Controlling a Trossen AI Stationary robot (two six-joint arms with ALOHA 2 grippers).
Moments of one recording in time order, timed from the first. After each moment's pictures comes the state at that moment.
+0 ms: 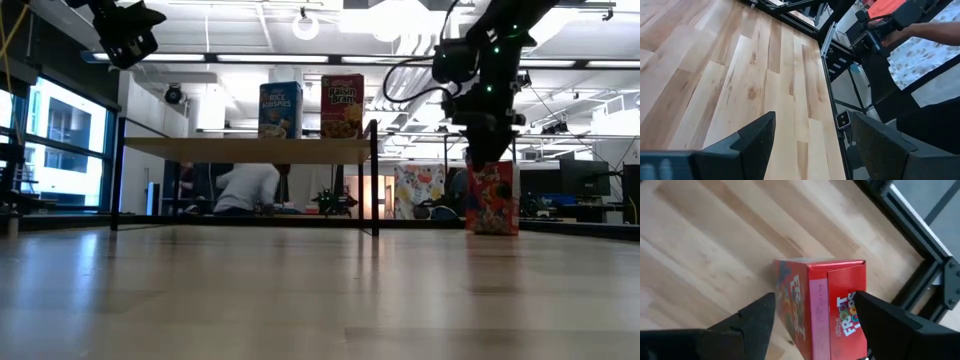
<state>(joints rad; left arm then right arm) -0.27 0.73 0.60 -0.24 0.06 -0.58 -0.68 1.35 1.00 -0.96 0.21 0.12</state>
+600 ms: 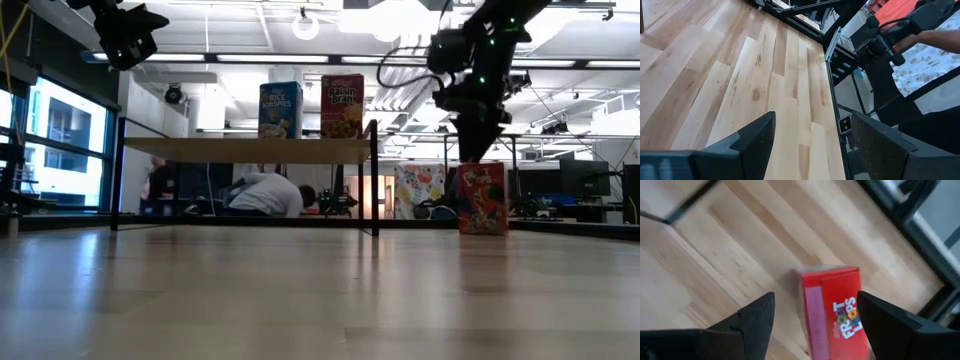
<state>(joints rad) -0.27 0.73 0.60 -0.24 0.03 -0.61 -0.65 1.35 1.05 -0.94 0.13 0.07</state>
